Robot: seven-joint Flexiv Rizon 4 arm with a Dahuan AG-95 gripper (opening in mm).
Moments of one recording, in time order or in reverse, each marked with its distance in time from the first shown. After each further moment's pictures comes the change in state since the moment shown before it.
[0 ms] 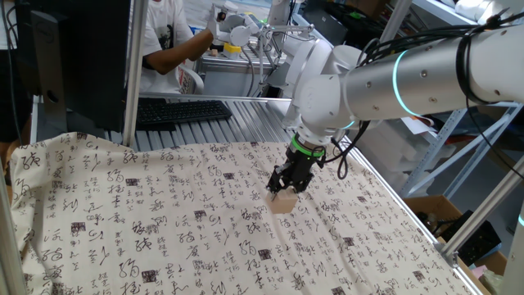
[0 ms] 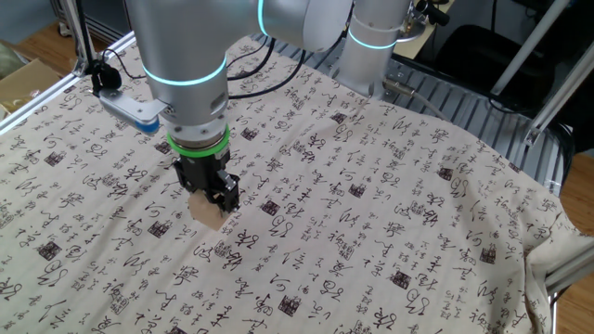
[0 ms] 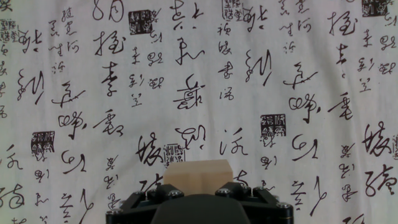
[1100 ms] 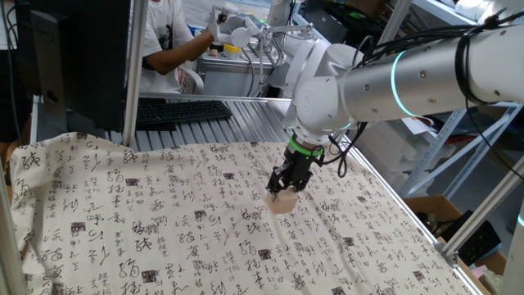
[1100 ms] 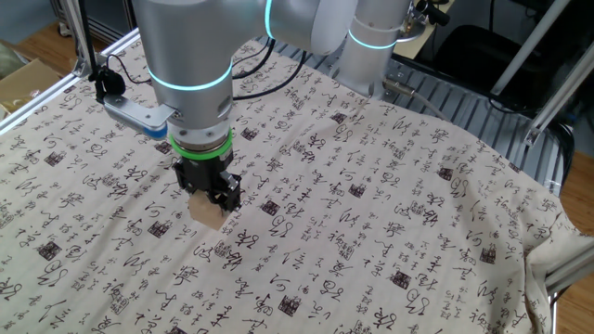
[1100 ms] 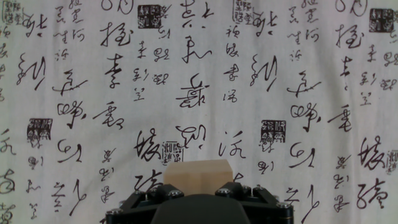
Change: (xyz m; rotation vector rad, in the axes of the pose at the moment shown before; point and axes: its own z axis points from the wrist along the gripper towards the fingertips) arm 0.001 0.000 0.000 0.035 0.003 -0.111
